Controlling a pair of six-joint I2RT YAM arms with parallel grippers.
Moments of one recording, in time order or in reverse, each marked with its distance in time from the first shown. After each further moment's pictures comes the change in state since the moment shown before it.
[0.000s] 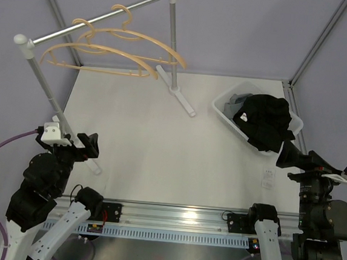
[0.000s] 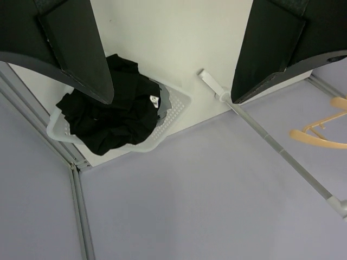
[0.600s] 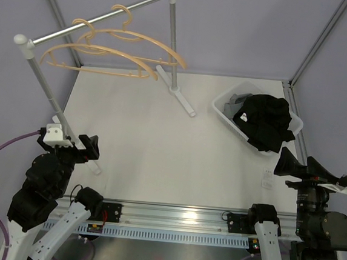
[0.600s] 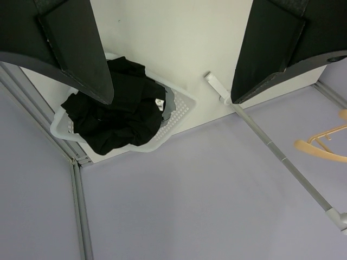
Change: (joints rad) left arm 0.000 -0.020 -0.019 -0.026 -0.011 0.002; right arm 0.070 -0.121 -0.112 0.026 0.041 -0.053
